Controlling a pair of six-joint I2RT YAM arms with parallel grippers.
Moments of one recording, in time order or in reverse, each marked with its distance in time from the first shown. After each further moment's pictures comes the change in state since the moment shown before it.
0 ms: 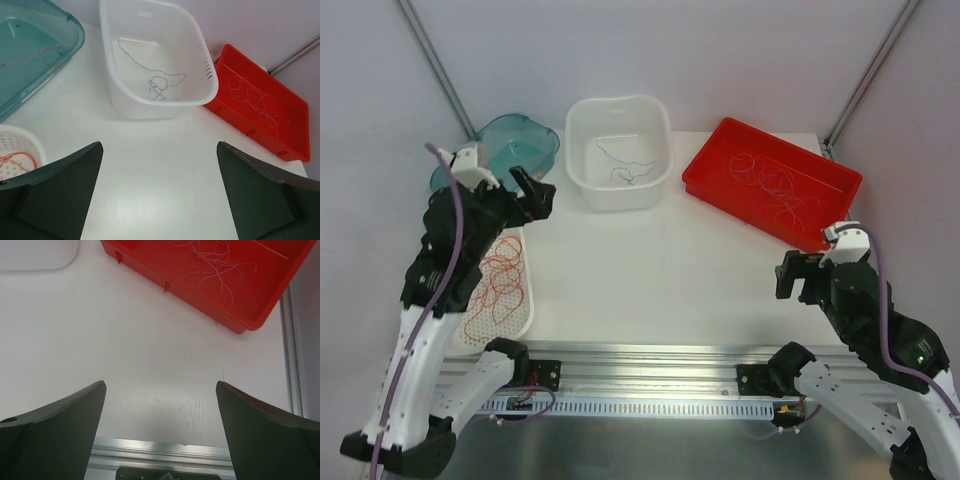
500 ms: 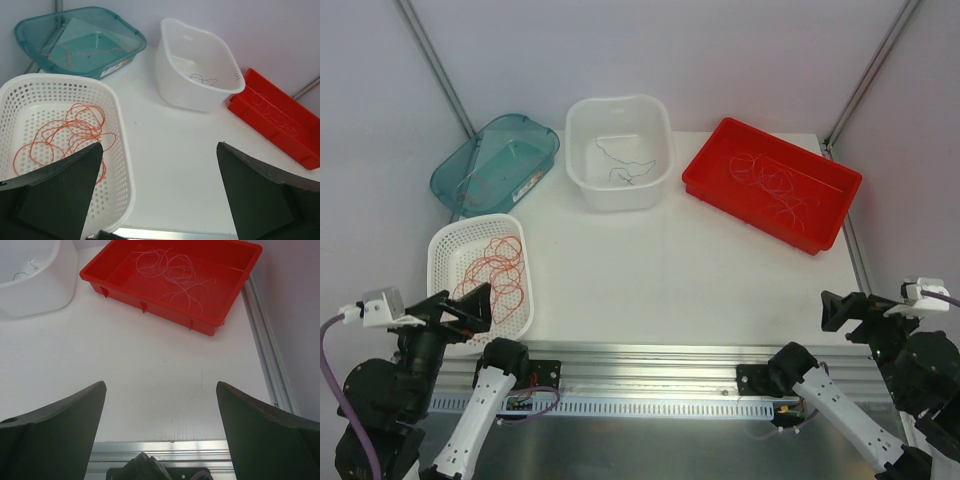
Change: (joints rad) left arm 0.000 -0.750 -0.037 -0.520 -0.229 0.043; right arm 0.000 -0.305 0.083 -0.184 0.123 0.034
